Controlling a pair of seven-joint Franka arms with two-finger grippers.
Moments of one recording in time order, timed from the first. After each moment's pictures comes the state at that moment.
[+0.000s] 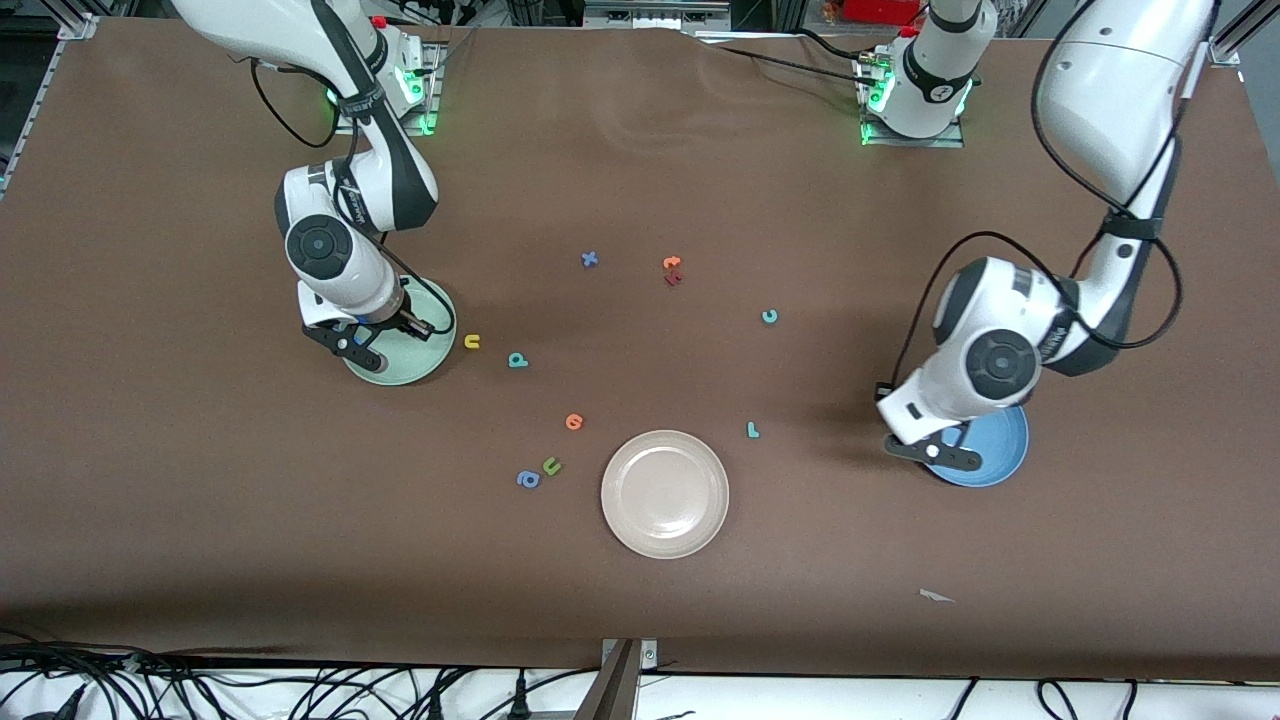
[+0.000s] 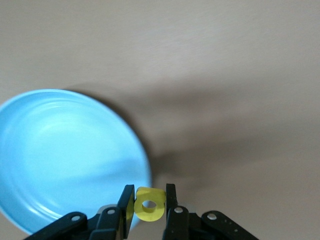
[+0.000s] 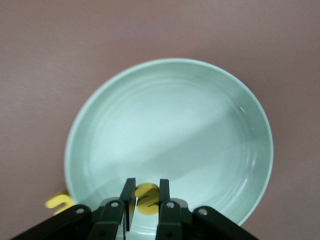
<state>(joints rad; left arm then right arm) 0.04 0.59 -0.24 -1.70 0.26 2.11 -0.07 0.49 0.33 -0.18 -2.21 -0.02 2.40 0.81</state>
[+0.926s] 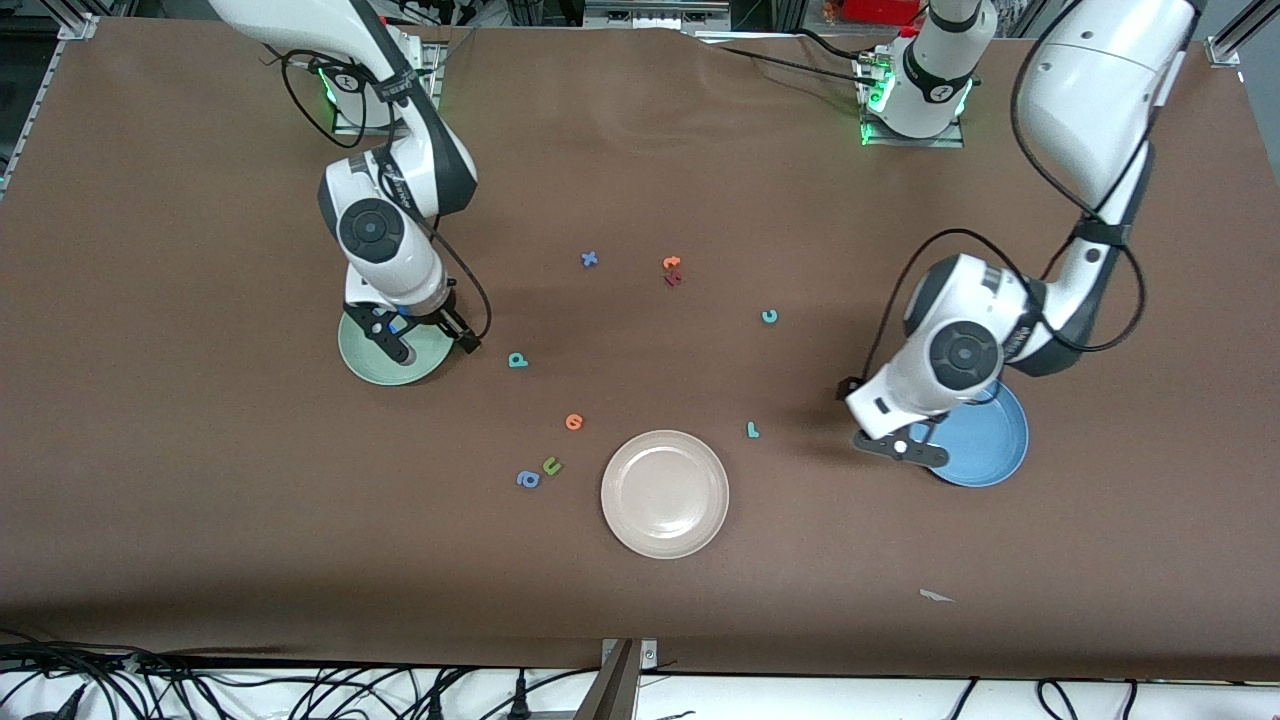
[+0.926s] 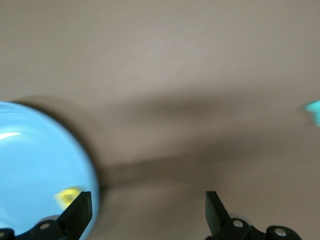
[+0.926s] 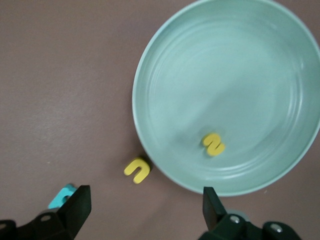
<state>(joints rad) -0.04 0.63 -0.30 -1.70 0.26 2.19 -0.29 0.53 0.34 -0.09 -2.13 -0.01 2.42 1.27</state>
